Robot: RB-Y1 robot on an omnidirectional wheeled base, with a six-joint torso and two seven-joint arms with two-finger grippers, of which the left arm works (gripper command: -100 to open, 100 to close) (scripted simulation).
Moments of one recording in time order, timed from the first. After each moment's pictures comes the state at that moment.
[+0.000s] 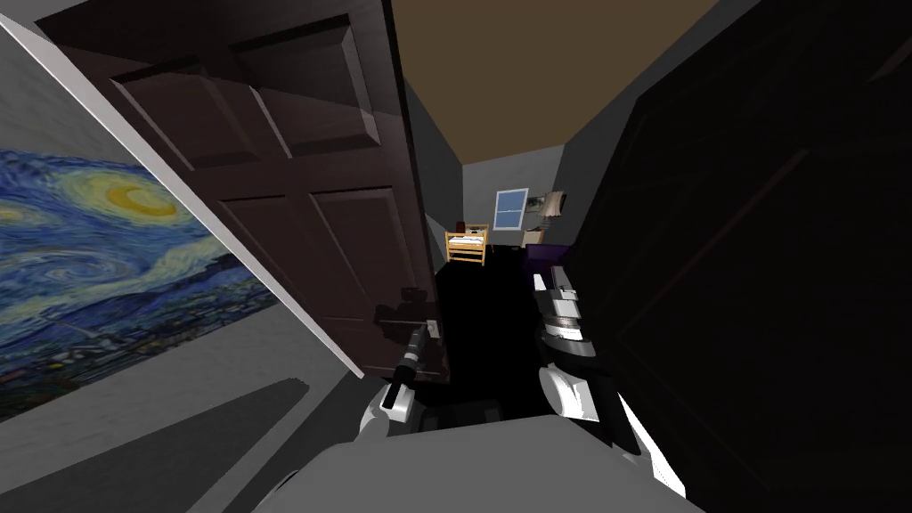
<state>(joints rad) -0.17 0.09 -0.11 -0.60 -0.02 -0.81 0.10</state>
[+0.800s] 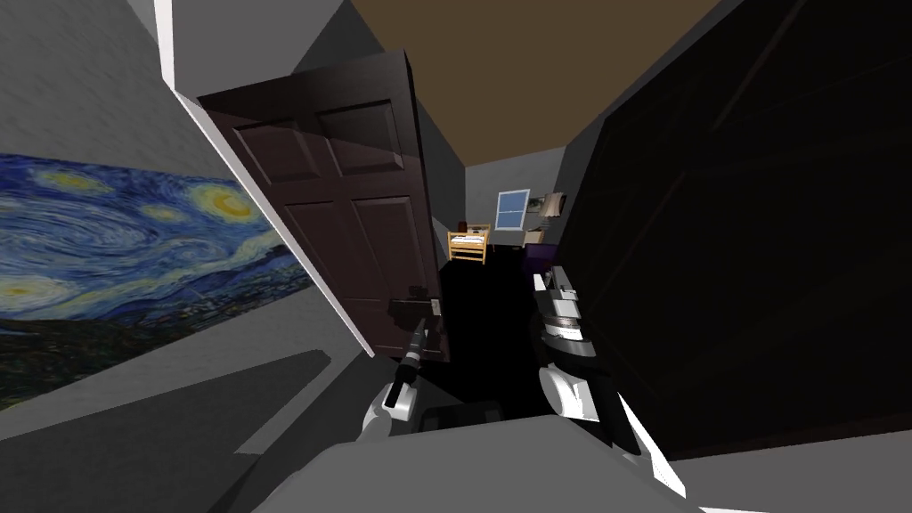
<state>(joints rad) -0.17 0.07 -0.12 -0.62 -0.02 -0.80 0.10</state>
